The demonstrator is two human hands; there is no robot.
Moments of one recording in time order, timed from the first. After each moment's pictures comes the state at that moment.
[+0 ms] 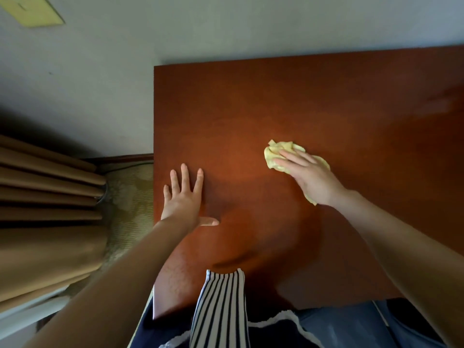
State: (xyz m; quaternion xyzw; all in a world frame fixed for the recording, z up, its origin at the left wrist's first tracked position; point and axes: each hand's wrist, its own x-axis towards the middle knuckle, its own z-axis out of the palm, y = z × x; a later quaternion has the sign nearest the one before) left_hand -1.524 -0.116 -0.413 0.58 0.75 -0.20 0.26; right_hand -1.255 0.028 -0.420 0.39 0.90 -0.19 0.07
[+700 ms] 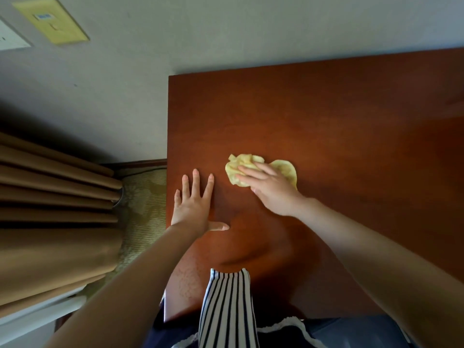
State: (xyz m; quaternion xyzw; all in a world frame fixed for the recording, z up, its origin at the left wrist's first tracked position) left_hand -1.529 -0.115 -0.409 0.58 0.75 -0.22 0.25; right_hand -1.346 -0.002 -0.432 0.28 0.92 -0.26 0.04
